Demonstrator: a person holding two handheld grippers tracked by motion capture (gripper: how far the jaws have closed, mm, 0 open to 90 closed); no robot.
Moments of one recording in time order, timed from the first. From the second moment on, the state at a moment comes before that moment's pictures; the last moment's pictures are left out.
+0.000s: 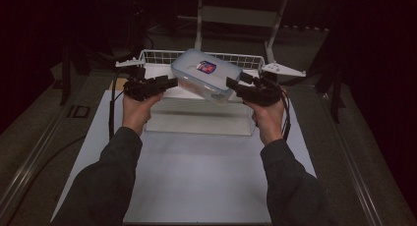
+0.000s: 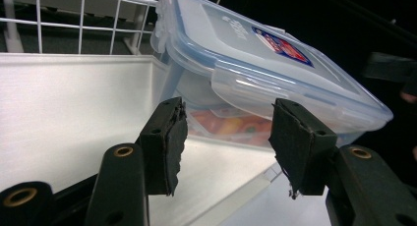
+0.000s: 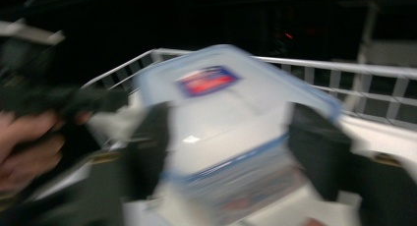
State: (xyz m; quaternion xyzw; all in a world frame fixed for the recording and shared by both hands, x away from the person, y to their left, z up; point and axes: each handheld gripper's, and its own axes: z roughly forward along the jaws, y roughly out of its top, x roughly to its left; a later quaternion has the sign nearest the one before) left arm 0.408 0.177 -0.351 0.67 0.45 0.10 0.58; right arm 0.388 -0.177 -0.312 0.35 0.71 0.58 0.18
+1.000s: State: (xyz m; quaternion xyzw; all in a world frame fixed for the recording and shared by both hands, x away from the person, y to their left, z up) left arm 0.330 0.204 -0.357 0.69 0.40 0.17 0.58; right arm 0.400 -0.158 -0.345 0.32 0.80 0.43 0.27
